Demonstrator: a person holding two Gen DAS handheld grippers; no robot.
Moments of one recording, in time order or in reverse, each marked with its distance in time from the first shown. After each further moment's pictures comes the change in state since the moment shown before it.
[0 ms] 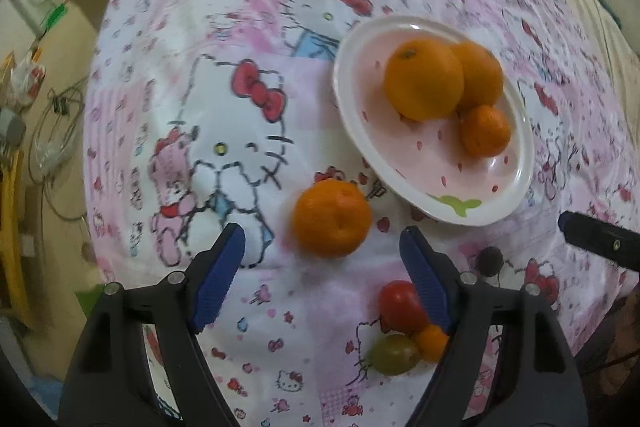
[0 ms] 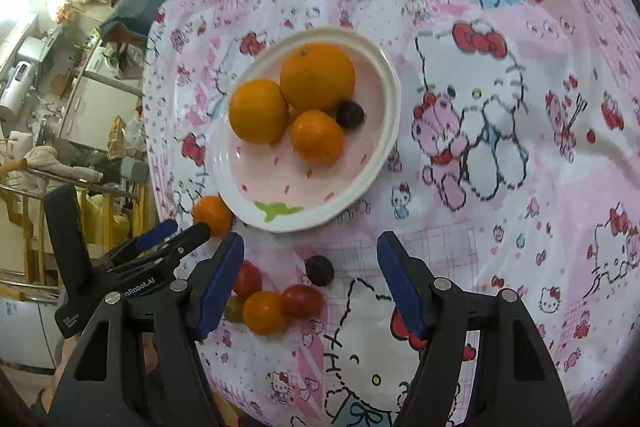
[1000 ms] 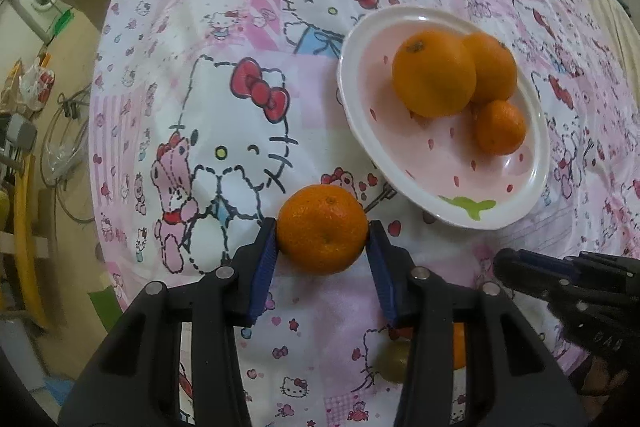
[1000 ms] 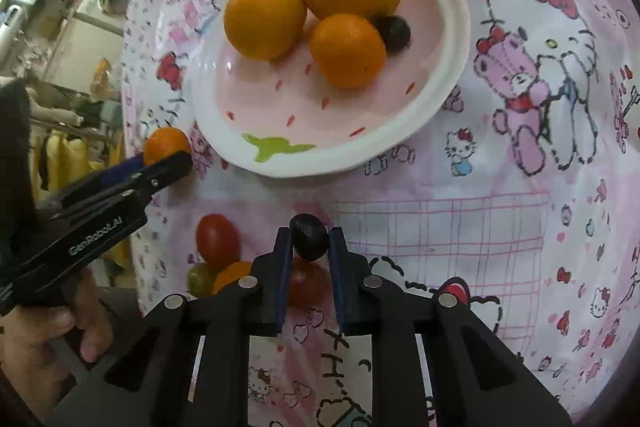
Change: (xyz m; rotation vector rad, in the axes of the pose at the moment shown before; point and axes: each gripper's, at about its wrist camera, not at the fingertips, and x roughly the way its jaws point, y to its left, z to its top) left arm 0.006 -0.001 0.004 0.000 0.009 0.044; right arm 0.048 0.016 -0.017 -0.122 0.105 -0.059
